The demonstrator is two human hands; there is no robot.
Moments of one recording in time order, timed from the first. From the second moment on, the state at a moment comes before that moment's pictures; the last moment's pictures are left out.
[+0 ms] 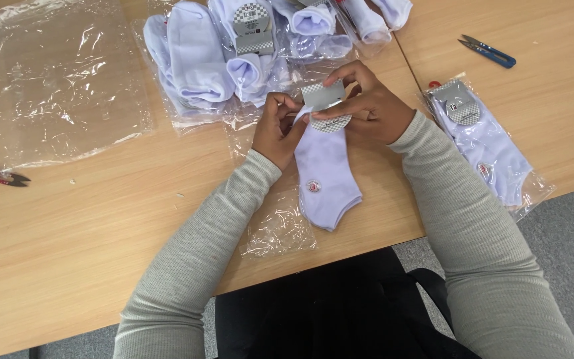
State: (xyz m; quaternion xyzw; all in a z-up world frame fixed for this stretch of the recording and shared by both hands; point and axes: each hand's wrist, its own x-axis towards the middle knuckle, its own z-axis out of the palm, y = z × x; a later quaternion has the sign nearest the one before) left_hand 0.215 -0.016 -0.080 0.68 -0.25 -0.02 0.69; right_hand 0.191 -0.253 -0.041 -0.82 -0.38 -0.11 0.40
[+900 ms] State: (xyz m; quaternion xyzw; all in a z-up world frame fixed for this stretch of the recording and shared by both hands) left_hand 0.212 -0.005 -0.056 0.70 -0.20 0.02 0.68; right_hand 0.184 -0.207 -0.044 -0.74 -0.12 0.04 0.67
